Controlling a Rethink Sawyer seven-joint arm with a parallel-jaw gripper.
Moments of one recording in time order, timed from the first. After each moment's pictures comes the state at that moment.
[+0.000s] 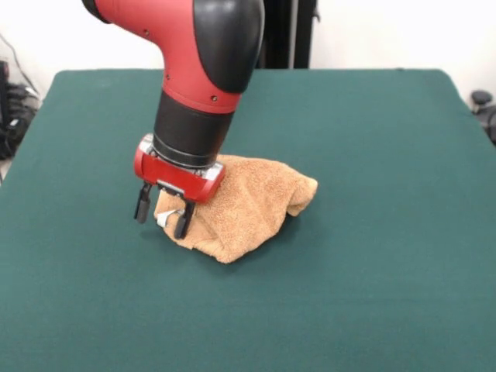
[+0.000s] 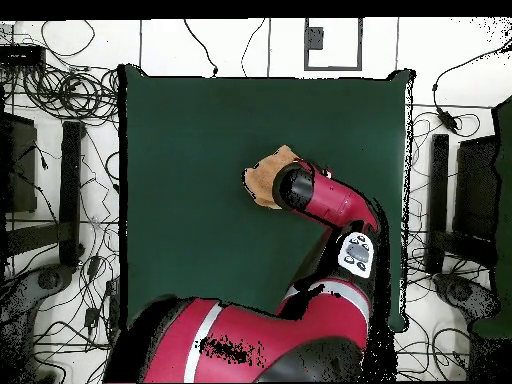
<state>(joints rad) -0.08 -0.20 -0.36 1.34 0.28 0.22 1.67</state>
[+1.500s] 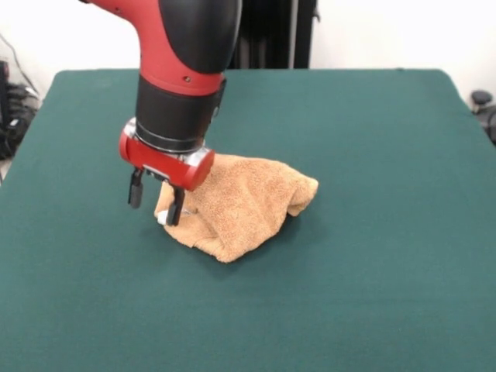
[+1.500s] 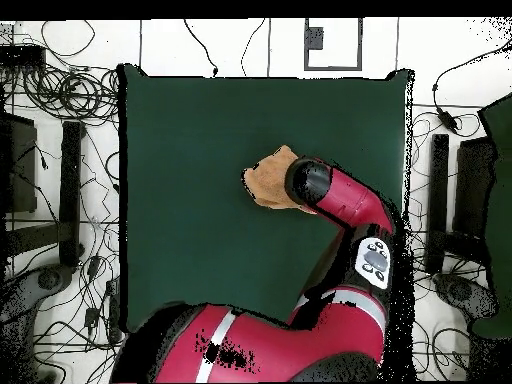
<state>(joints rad) -0.12 -0.25 -0.35 1.35 0.35 0.34 1.67</state>
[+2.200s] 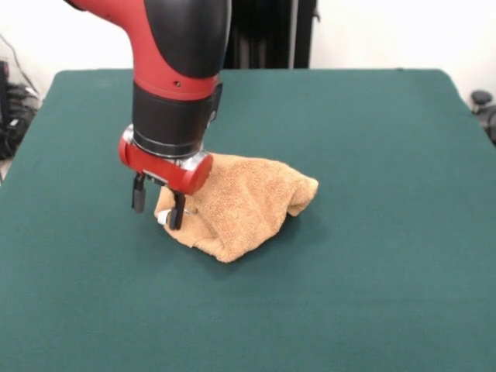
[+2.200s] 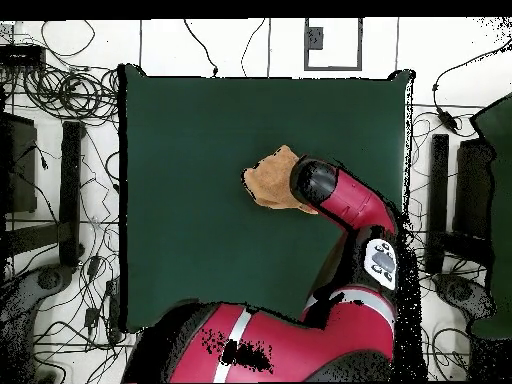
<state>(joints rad) -0.15 -0.25 -0.31 1.36 0.38 0.34 1.67</state>
